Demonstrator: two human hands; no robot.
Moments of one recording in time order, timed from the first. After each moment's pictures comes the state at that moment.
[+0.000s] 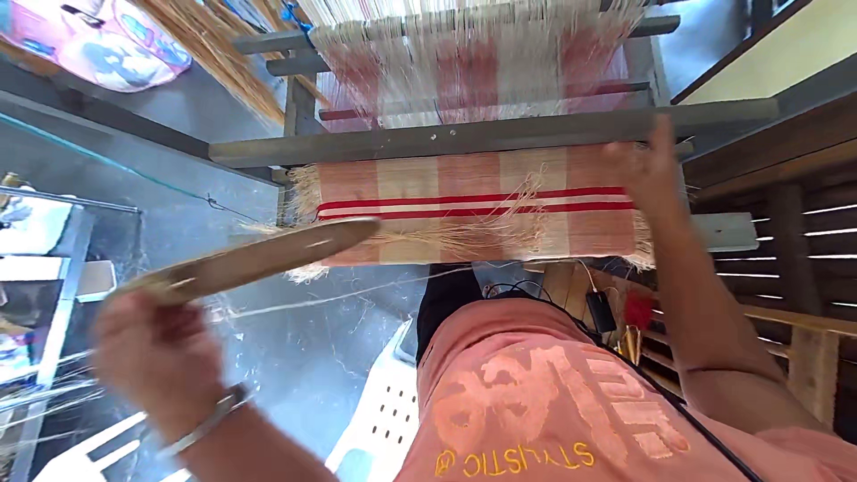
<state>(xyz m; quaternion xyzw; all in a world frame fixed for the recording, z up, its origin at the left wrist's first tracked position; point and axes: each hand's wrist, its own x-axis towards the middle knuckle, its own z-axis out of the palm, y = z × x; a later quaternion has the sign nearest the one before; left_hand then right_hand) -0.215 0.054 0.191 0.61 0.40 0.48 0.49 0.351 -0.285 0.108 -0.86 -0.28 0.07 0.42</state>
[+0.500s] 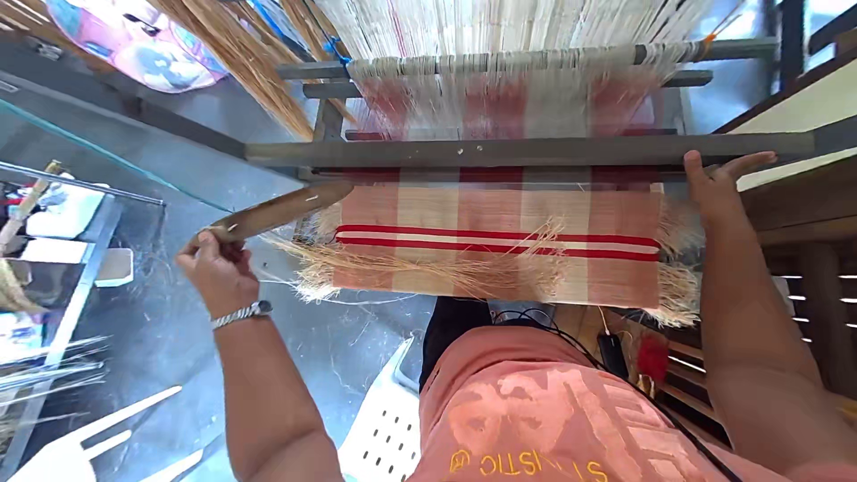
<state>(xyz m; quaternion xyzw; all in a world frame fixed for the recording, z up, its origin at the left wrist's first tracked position) -0.134 0.167 0.148 0.48 0.55 0.51 0.46 0.477 -0.273 0.079 -0.90 -0.13 0.06 0.42</state>
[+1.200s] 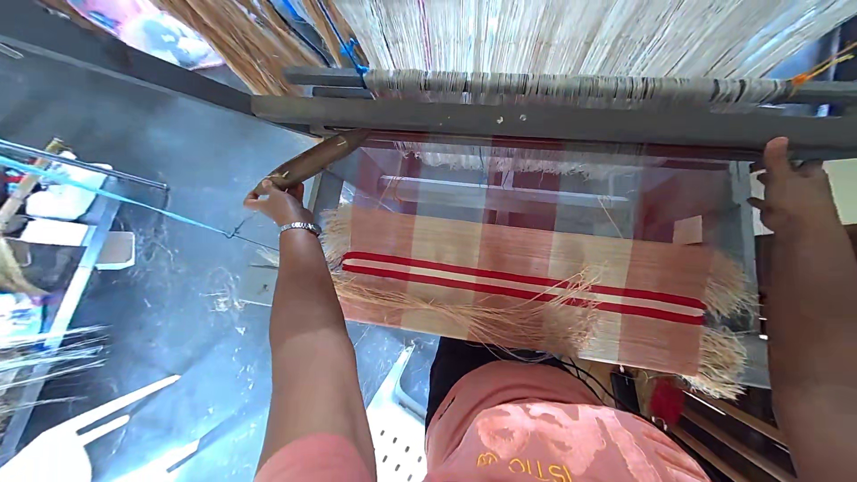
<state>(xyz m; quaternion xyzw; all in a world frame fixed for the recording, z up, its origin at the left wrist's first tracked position) -0.003 0.353 0.038 0.36 0.57 0.60 0.44 0.569 -0.207 0.080 -0.86 -0.01 0.14 0.50</state>
